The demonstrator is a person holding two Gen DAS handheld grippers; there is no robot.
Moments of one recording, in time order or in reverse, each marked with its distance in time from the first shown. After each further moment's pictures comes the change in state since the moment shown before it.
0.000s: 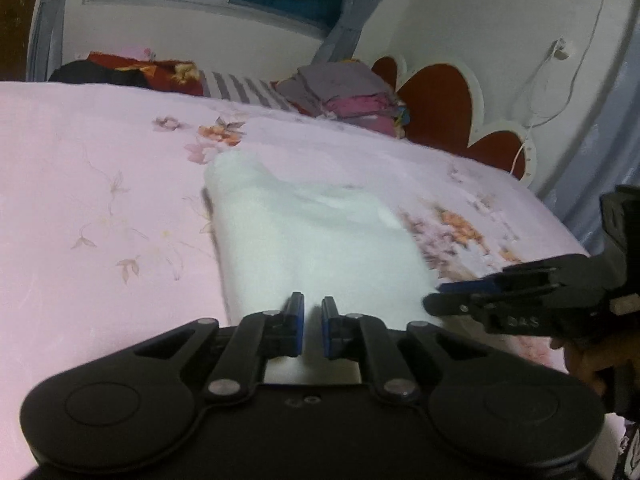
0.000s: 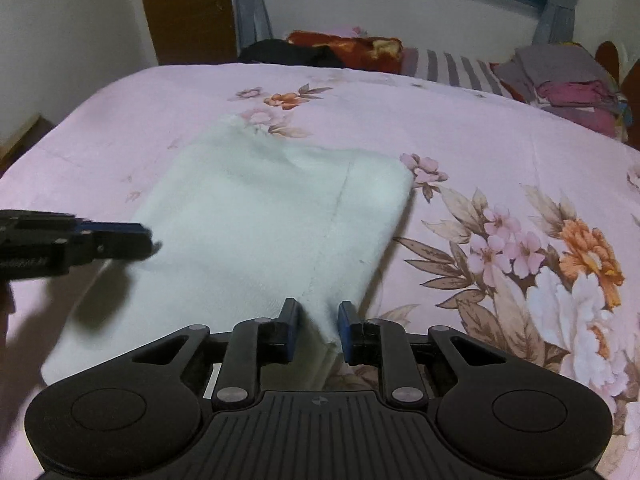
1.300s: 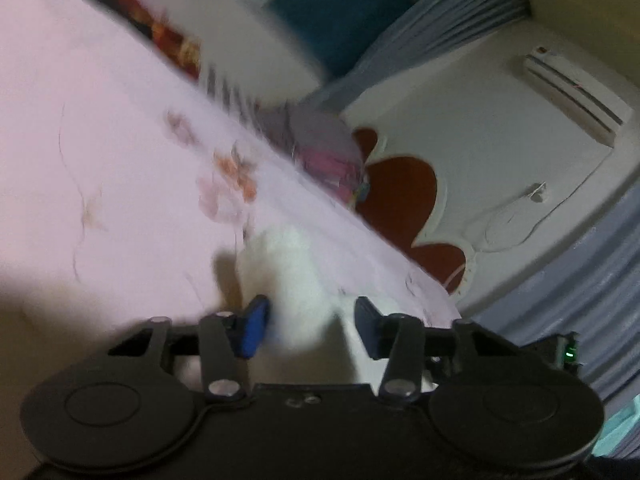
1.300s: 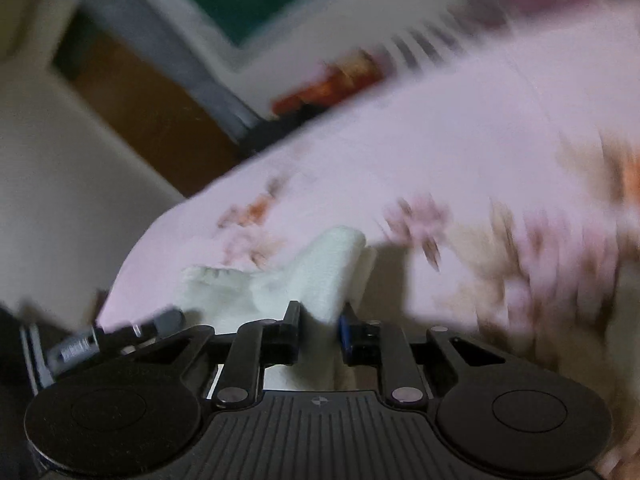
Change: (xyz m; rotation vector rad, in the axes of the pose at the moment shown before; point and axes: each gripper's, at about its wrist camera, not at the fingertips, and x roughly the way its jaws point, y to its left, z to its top) left arm 0.073 0.116 0.049 -0.367 -0.131 -0.291; right arm 0.037 -0.104 0.044 0.453 -0.189 0.305
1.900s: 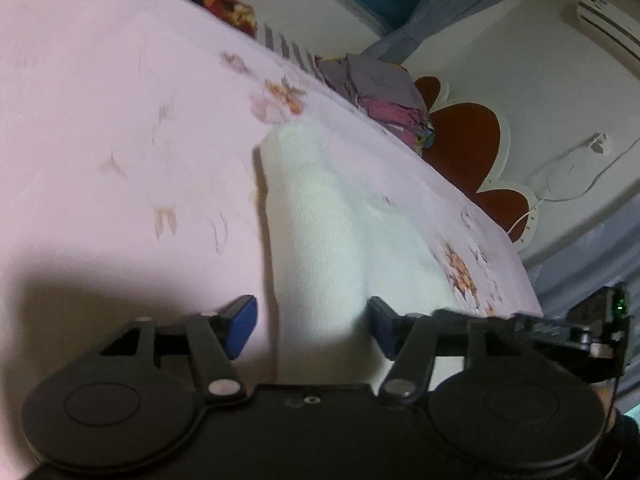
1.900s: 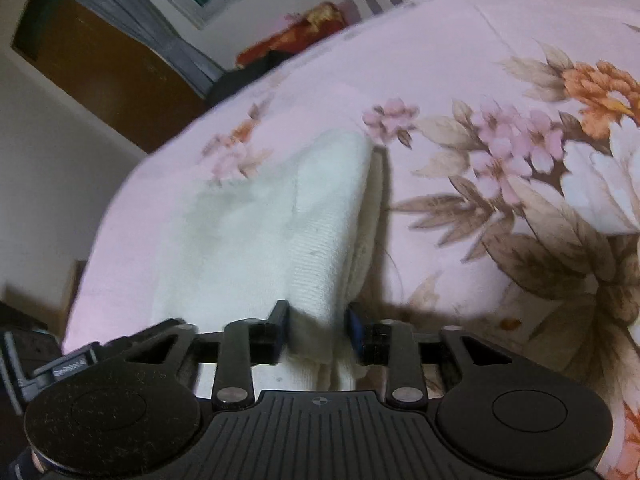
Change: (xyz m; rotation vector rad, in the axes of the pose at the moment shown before) left arm -0.043 -0.041 -0.041 0.013 0.154 0.239; right arm -0.030 0.017 -0.046 0.124 0.164 -0.088
